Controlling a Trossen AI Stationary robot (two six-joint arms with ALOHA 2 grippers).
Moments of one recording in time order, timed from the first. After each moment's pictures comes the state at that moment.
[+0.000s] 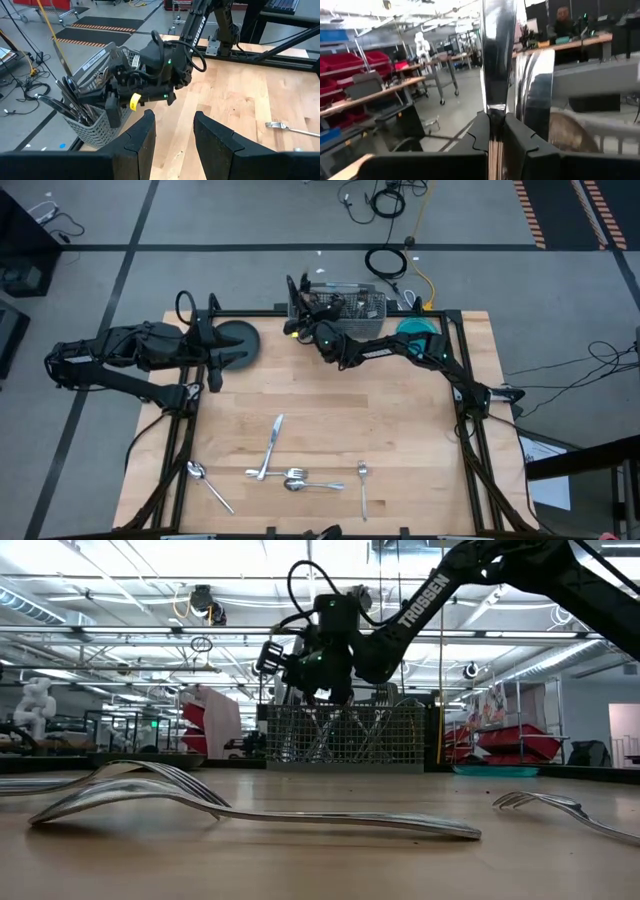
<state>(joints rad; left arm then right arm) -0.07 0.85 1.23 -0.82 -0.37 -0.11 -0.31 2.30 1.50 0.95 0.76 0.22</state>
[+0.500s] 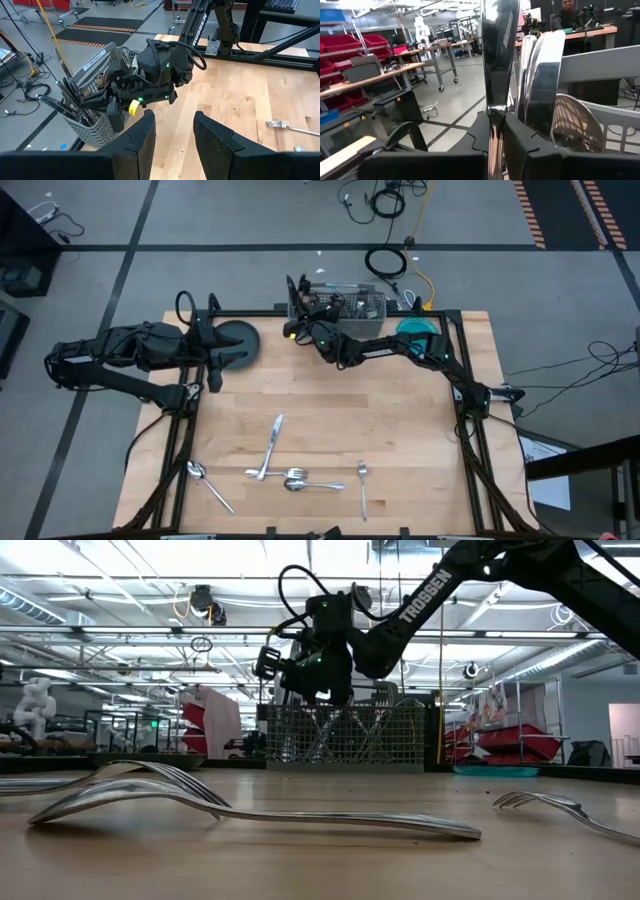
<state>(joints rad) -0.07 0.85 1.23 -0.82 -0.37 -0.10 -0.30 2.30 1.50 0.79 0.75 0.28</state>
